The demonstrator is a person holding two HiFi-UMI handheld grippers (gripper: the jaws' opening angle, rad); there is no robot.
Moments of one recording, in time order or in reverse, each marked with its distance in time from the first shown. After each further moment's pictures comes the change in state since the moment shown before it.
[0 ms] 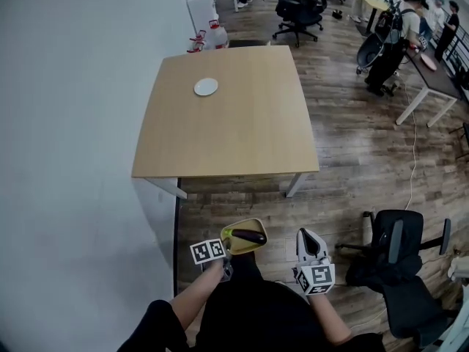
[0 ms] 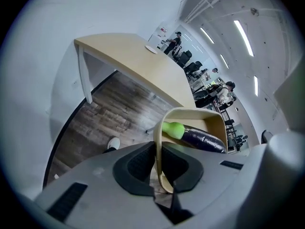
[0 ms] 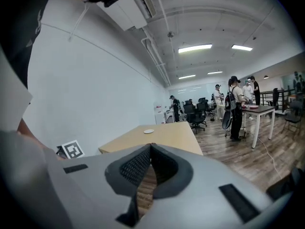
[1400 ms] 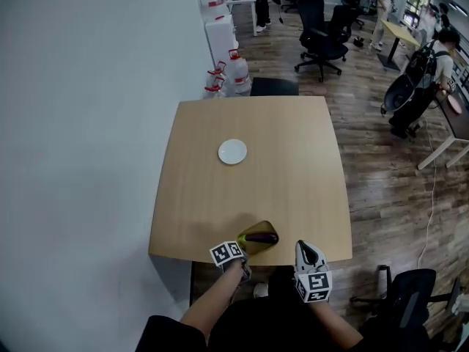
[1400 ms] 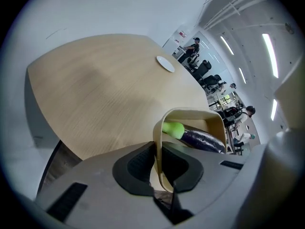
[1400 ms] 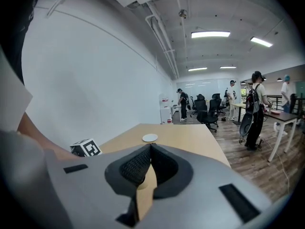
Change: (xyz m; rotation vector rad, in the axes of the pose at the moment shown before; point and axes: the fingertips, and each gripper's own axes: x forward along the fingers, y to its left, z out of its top) left arm 0.152 0.026 0.349 -0.179 -0.037 0.068; right arm 0.362 0.014 0.101 -0.071 0.084 0.059
